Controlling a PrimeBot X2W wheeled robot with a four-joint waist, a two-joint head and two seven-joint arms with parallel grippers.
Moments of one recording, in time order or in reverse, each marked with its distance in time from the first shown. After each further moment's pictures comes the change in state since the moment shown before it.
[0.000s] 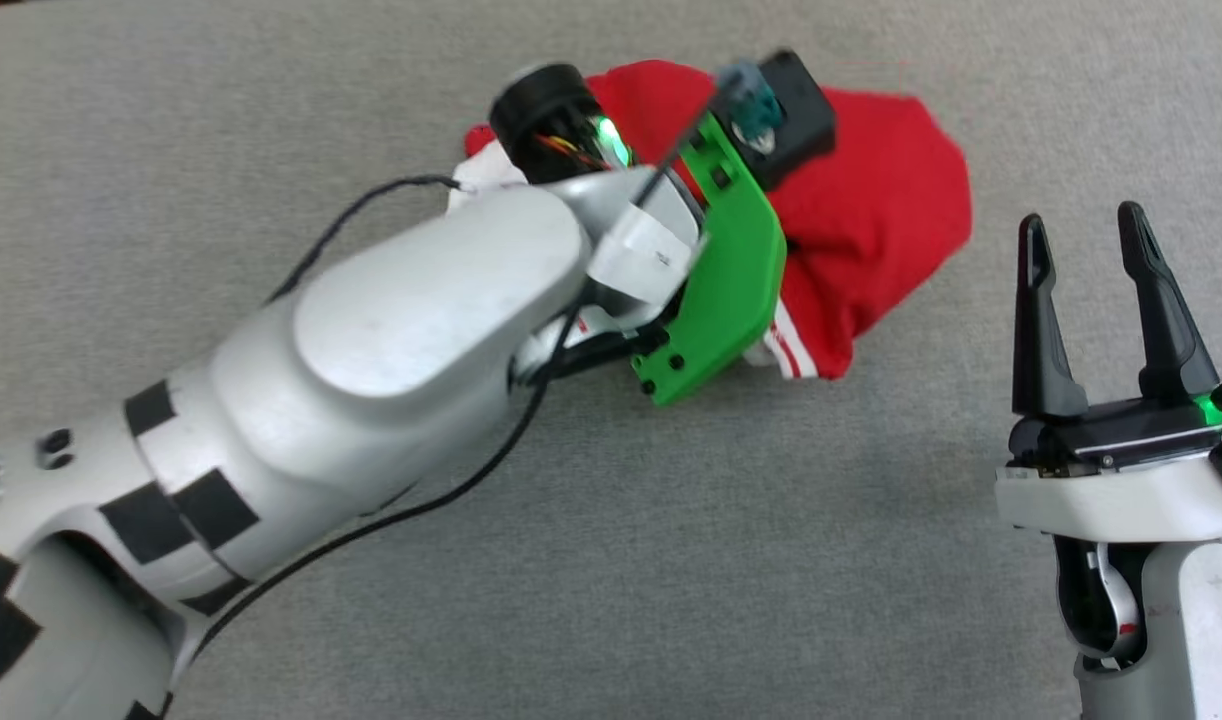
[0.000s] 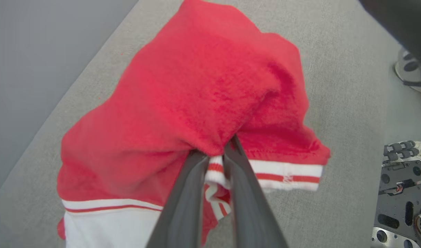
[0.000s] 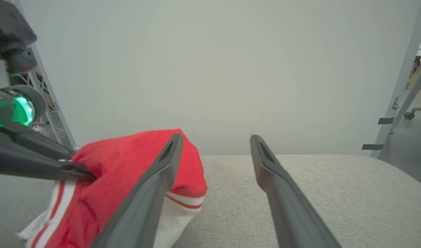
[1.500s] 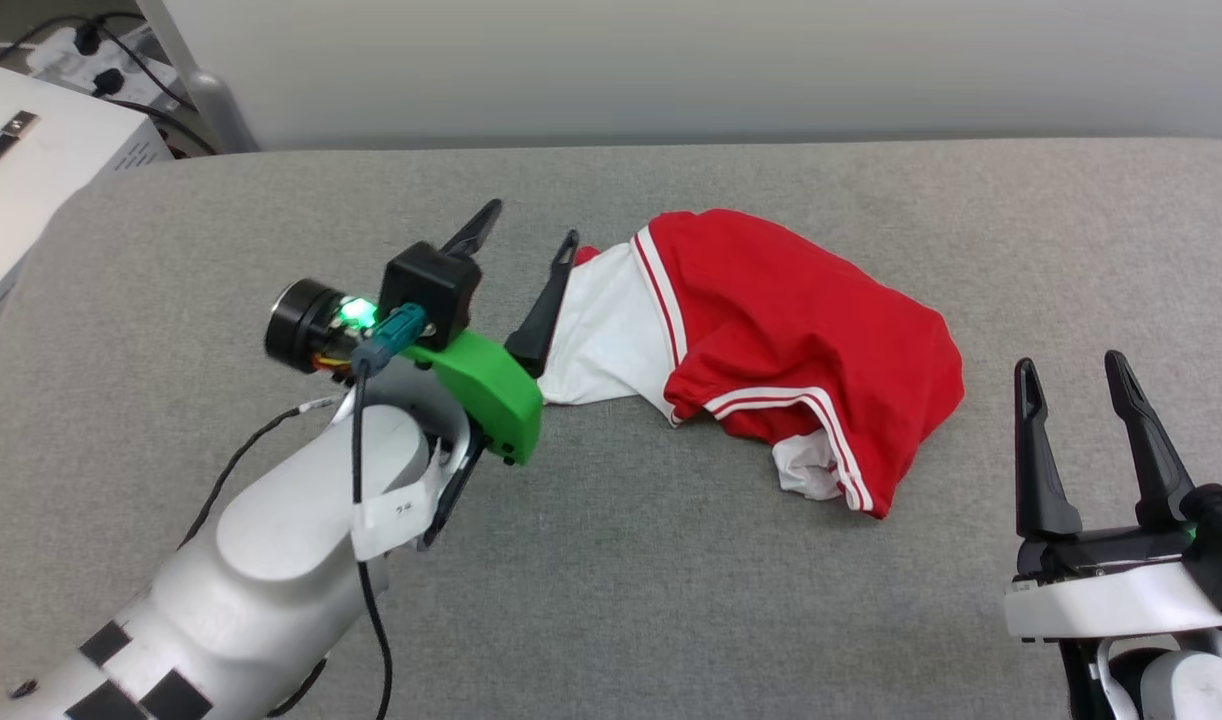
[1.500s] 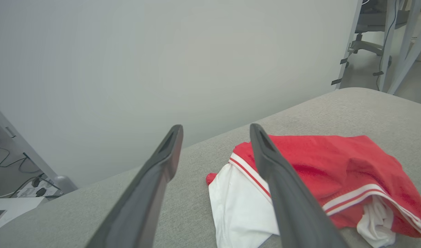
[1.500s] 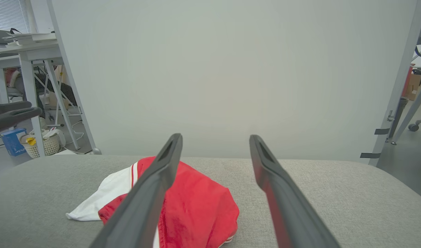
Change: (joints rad) left arm 0.474 0.077 0.218 0.164 0.205 0.318 -0.801; right arm 0.179 0.001 -0.045 0.045 -0.040 0.000 0.000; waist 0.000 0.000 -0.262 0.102
